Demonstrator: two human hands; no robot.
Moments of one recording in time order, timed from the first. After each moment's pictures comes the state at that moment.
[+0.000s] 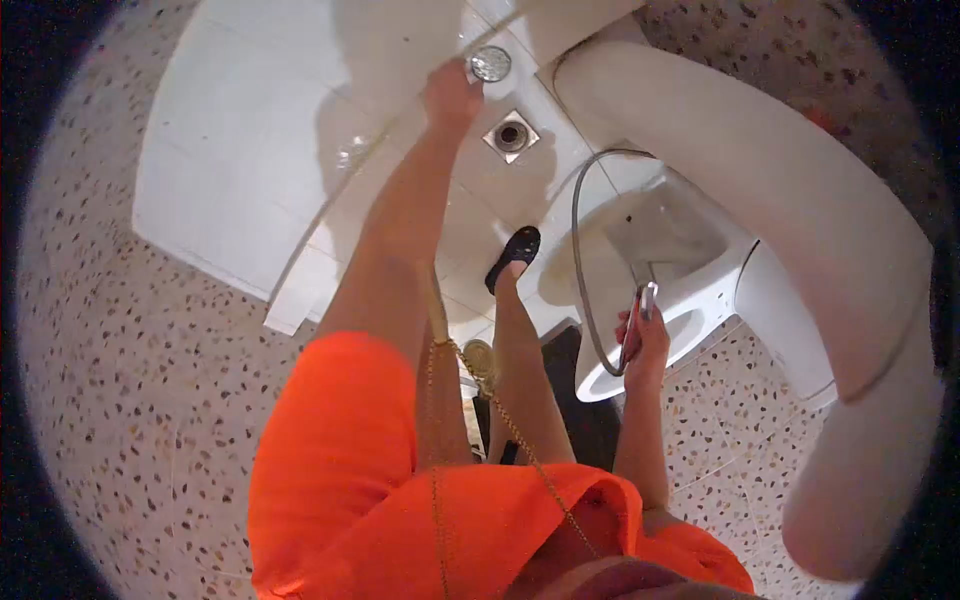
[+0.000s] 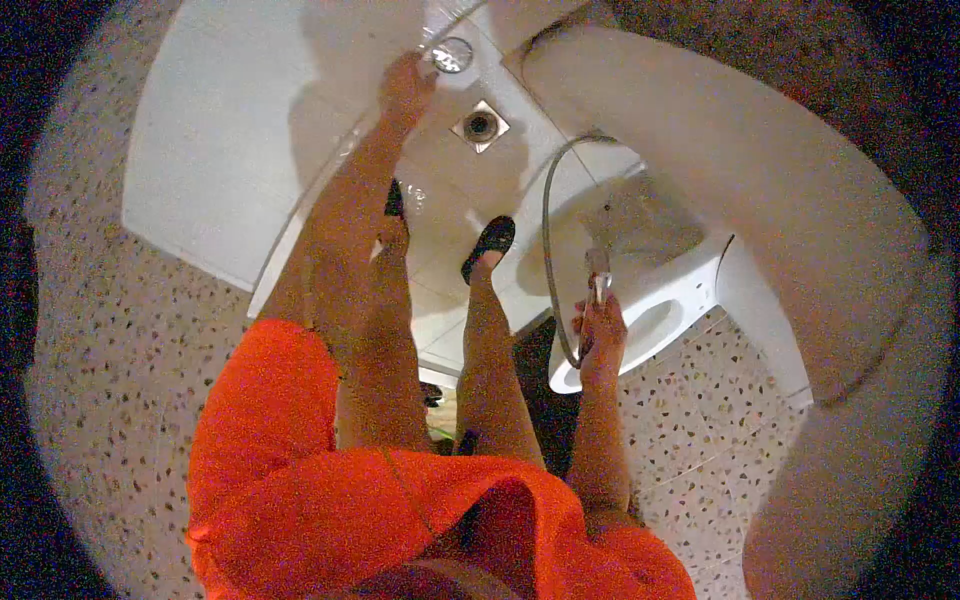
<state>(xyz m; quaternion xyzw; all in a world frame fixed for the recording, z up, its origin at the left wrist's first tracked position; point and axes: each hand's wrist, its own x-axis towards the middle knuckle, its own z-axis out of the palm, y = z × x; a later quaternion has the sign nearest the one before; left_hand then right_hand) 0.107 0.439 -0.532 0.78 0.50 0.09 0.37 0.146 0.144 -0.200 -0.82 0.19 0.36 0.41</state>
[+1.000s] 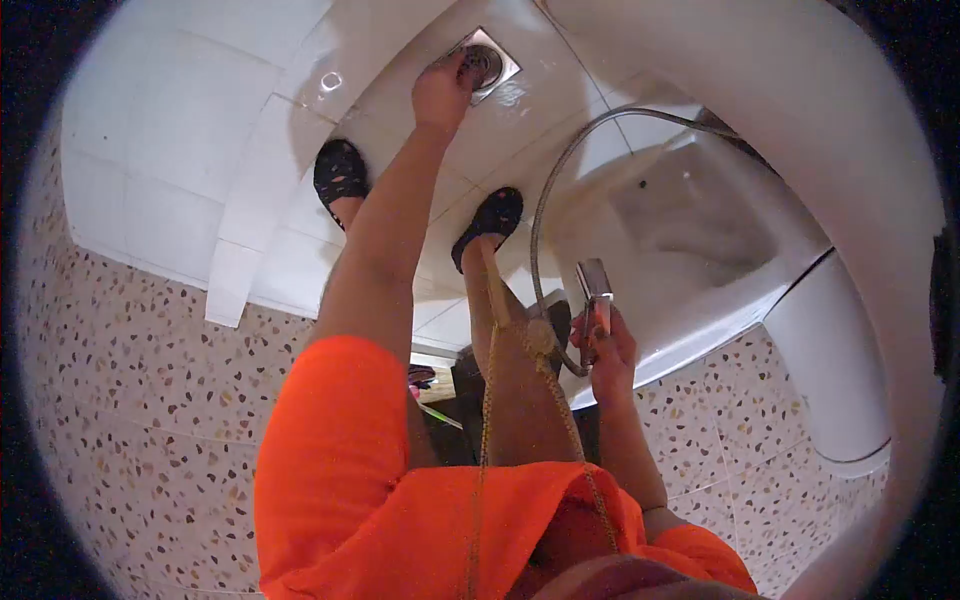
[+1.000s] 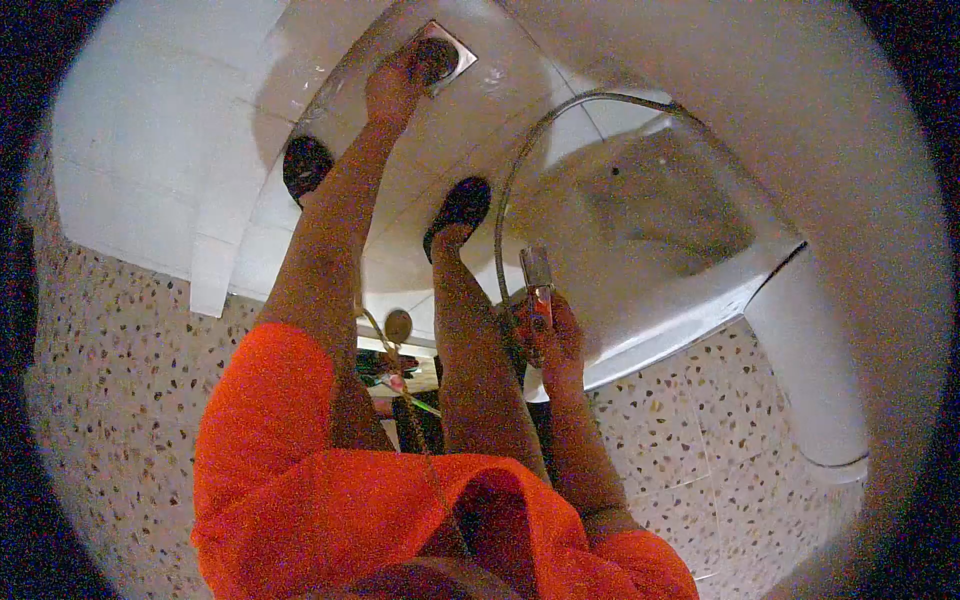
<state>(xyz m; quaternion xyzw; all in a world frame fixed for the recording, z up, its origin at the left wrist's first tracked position) 0.102 0.255 -0.672 0.78 0.47 0.00 0.42 0.148 0.059 -0.310 -0.78 0.22 0.50 0.29</state>
